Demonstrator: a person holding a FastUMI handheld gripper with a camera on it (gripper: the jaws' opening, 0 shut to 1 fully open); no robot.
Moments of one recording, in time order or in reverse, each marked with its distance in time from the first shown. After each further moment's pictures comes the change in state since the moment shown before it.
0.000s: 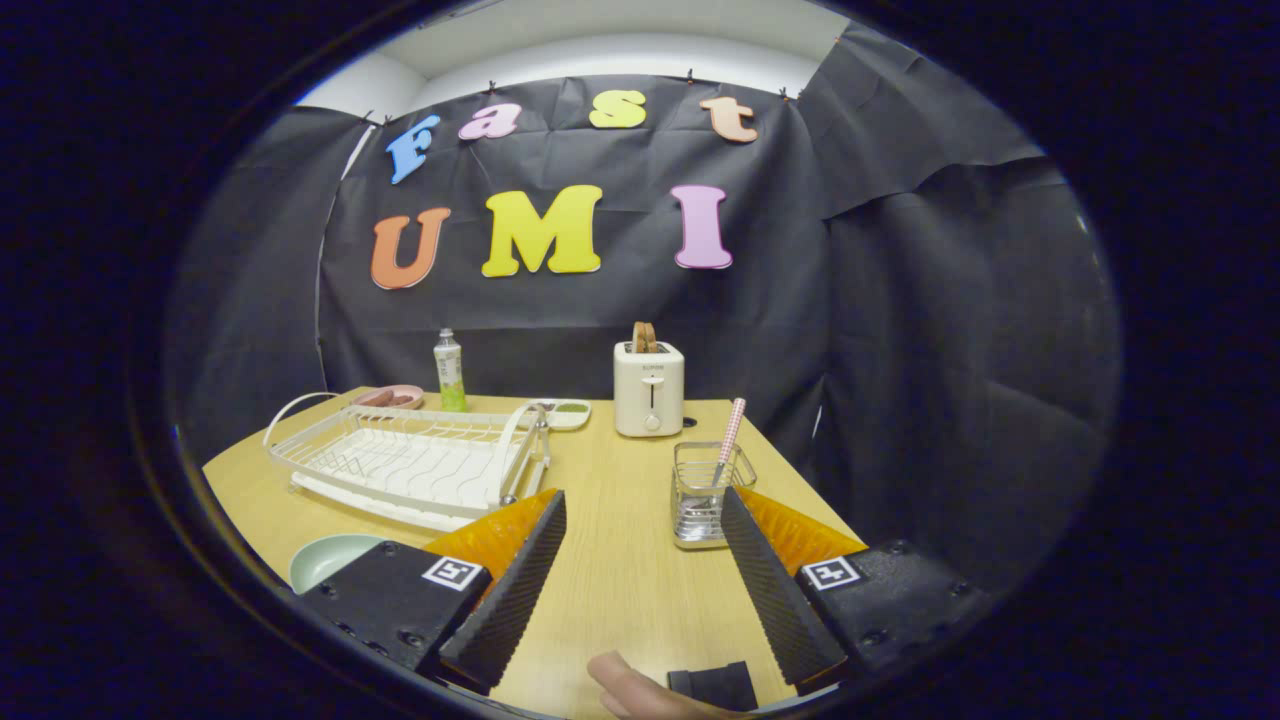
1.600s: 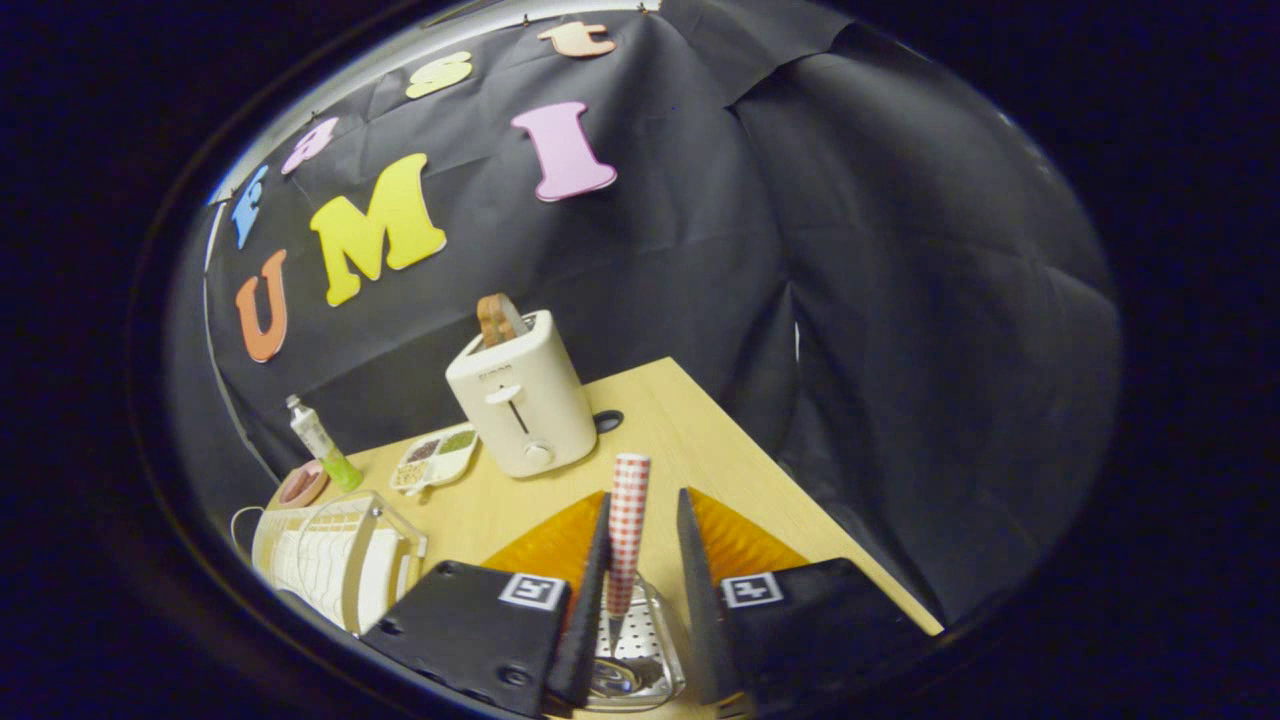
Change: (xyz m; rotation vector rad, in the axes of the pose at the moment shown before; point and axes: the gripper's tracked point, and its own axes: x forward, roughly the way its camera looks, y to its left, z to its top) arm 0.230 -0.089 0.035 0.313 0.188 -0.083
